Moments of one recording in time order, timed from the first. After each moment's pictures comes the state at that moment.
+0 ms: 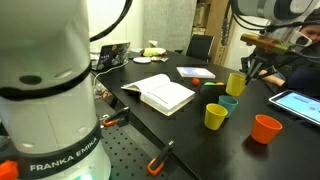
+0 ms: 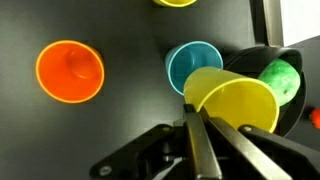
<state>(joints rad) -0.23 0.39 -0.06 -1.91 0.21 2.29 -0.18</state>
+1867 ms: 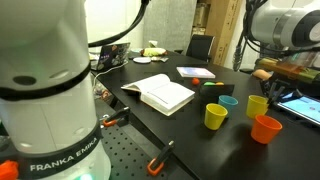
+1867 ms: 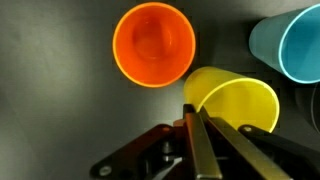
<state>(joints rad) -0.28 0.57 -0.12 -1.82 0.13 2.42 -0.21</state>
